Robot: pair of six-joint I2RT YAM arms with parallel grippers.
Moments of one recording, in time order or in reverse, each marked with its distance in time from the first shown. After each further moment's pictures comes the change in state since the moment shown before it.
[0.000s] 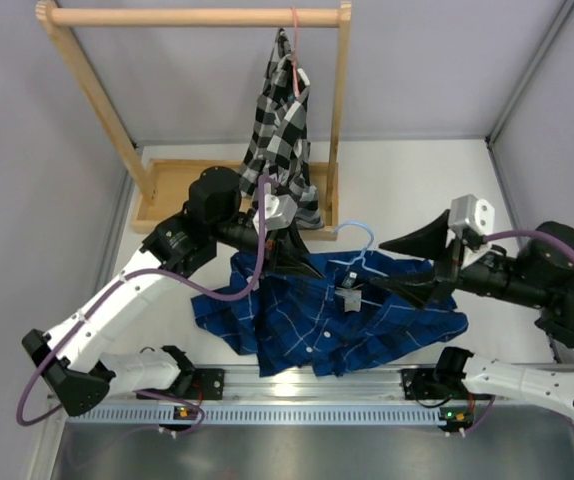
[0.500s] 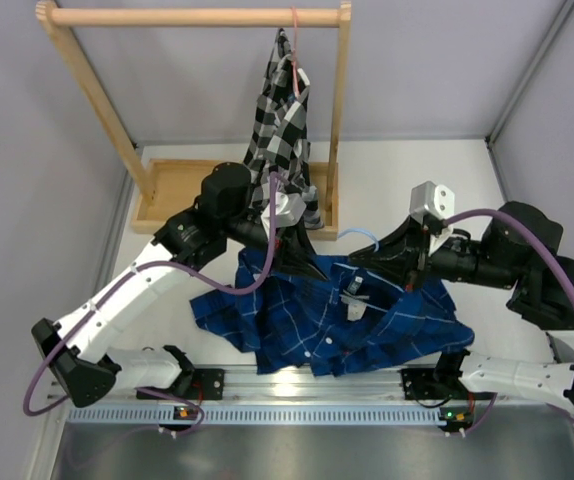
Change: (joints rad) left arm 0.002 0.065 0.029 0.011 0.063 -0.003; right arm -0.003 0.123 0.058 0.013 -0.077 0.002
